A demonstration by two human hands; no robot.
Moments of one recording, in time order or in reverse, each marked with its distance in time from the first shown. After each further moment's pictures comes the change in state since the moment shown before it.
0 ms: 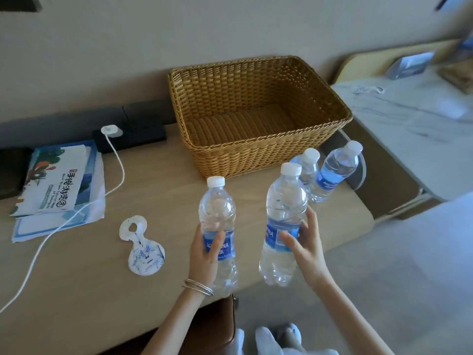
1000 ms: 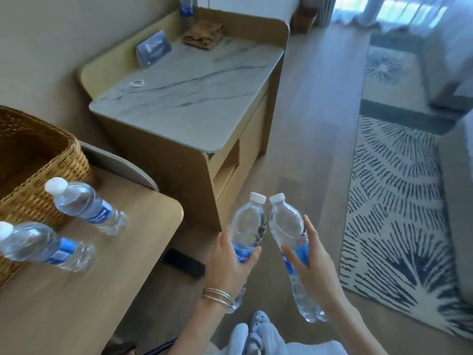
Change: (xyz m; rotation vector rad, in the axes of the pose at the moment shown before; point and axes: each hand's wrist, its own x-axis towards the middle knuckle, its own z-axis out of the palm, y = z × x) left_hand -0.179 -0.012 0.369 0.796 -0.851 0.313; right_hand -0.226 -0.003 -0.325 -0.485 0.832 0.379
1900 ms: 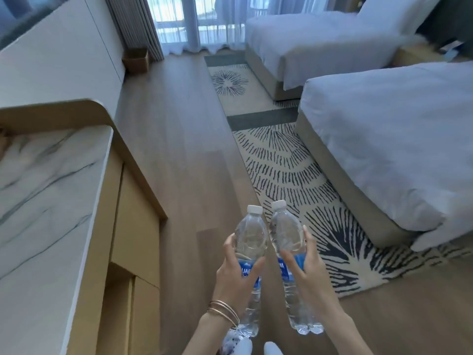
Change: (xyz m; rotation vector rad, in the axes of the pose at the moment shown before) left_hand 0.252 0.217 0.207 -0.187 -0.659 0.326; right_hand 0.221 0.081 -0.177 0.146 0.530 0.358
